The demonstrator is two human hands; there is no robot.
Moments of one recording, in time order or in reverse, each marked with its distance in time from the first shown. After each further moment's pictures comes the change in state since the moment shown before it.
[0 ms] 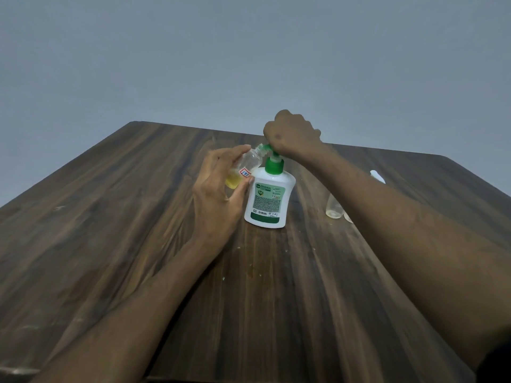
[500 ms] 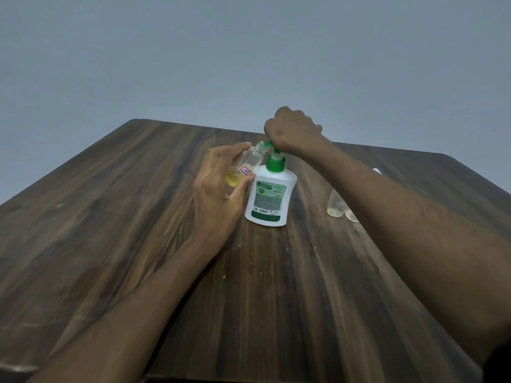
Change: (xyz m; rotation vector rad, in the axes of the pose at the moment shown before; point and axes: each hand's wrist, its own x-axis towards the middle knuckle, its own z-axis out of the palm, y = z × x) left_hand 0.000 -0.001 0.000 -0.008 -0.005 -0.008; right_hand 0.002 -0.003 0.000 -0.032 0.003 -0.016
